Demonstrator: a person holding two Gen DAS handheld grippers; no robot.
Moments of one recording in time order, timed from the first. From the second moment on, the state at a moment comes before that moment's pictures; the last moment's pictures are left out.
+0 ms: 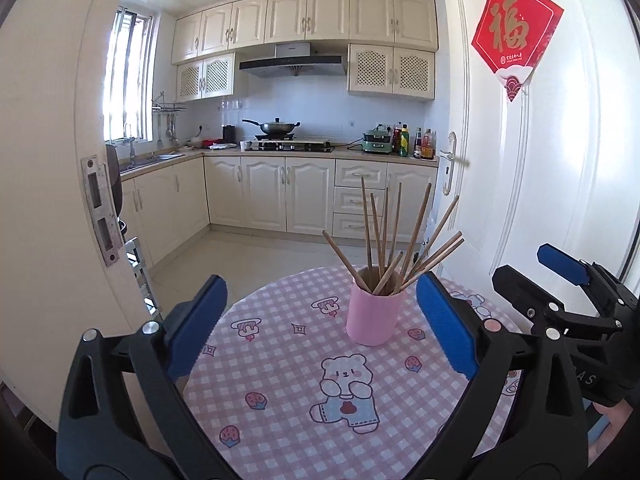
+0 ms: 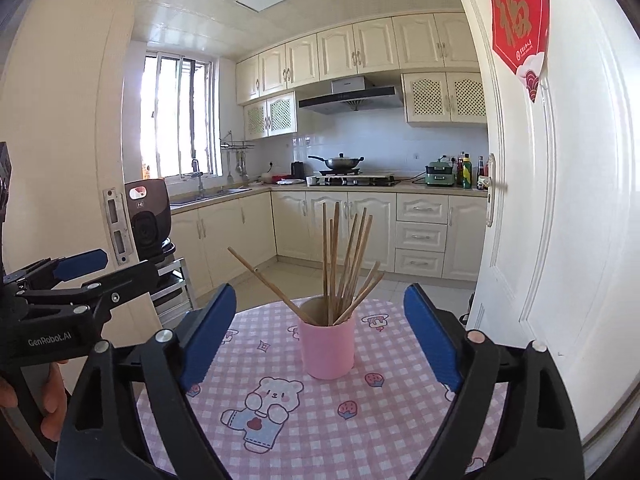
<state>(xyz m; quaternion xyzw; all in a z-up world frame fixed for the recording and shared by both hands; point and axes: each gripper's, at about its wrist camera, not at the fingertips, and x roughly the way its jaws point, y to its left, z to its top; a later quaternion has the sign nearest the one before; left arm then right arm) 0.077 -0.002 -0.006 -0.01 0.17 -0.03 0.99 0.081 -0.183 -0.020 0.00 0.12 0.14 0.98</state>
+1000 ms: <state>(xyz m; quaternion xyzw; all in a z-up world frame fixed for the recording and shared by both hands) 0.005 0.013 -0.001 -0.02 0.11 -0.02 0.99 0.014 -0.174 -0.004 0.00 0.05 0.15 0.99</state>
